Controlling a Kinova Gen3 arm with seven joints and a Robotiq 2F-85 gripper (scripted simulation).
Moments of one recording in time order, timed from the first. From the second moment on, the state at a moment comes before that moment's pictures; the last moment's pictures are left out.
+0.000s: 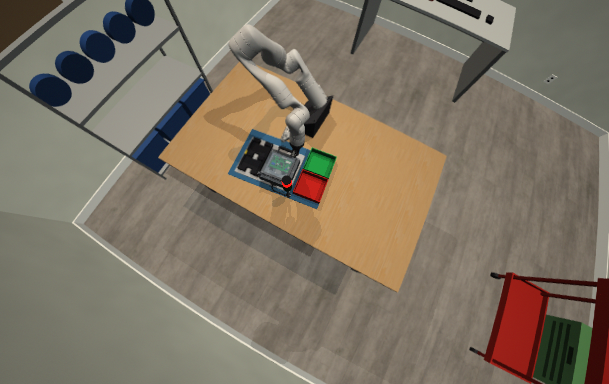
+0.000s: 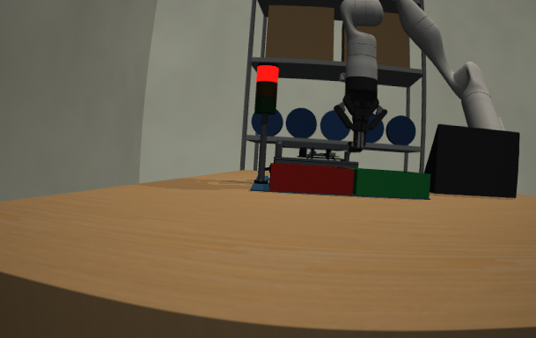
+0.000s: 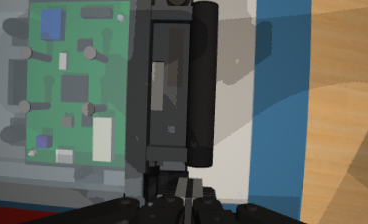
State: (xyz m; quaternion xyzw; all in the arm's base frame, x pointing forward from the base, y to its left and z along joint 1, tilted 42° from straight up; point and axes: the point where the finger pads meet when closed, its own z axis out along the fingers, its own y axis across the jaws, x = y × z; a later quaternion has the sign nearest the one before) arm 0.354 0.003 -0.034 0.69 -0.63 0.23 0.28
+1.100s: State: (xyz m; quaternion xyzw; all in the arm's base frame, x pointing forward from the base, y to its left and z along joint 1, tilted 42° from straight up) arm 0.350 0.020 -0.013 0.68 -0.63 0.22 0.29
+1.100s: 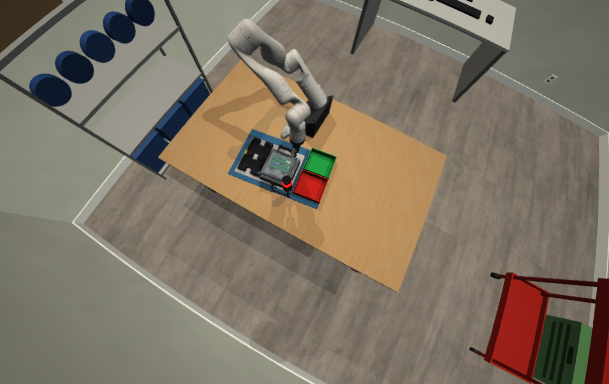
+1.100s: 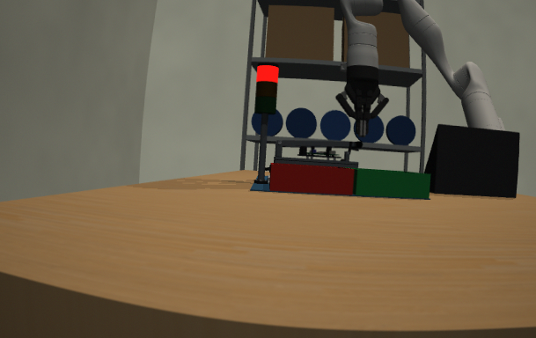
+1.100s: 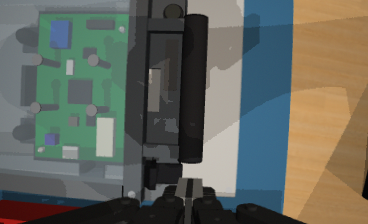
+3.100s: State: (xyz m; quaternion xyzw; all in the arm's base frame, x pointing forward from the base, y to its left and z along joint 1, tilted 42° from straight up) arm 0.357 0.044 0.011 0.69 -0.63 0.23 0.28
